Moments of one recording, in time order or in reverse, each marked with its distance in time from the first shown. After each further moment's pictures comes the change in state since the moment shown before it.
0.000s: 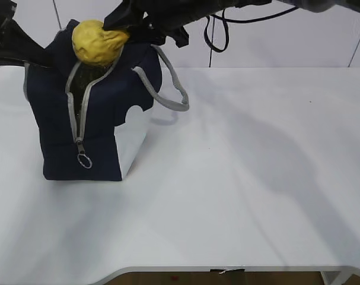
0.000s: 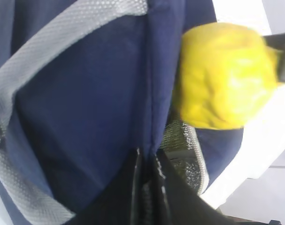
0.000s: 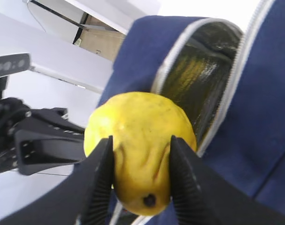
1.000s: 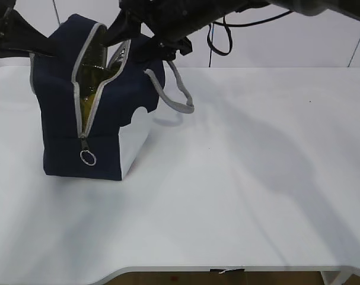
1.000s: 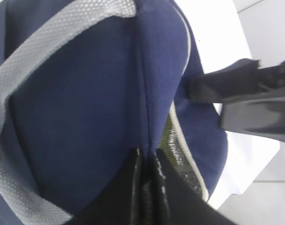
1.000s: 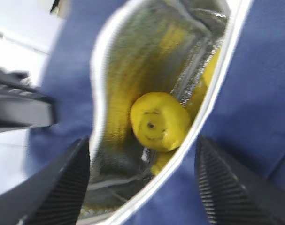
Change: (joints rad) left arm 0.000 0.000 0.000 -0.086 -0.020 0.021; right arm 0.000 0.036 -0.036 -0.107 0.080 -0.007
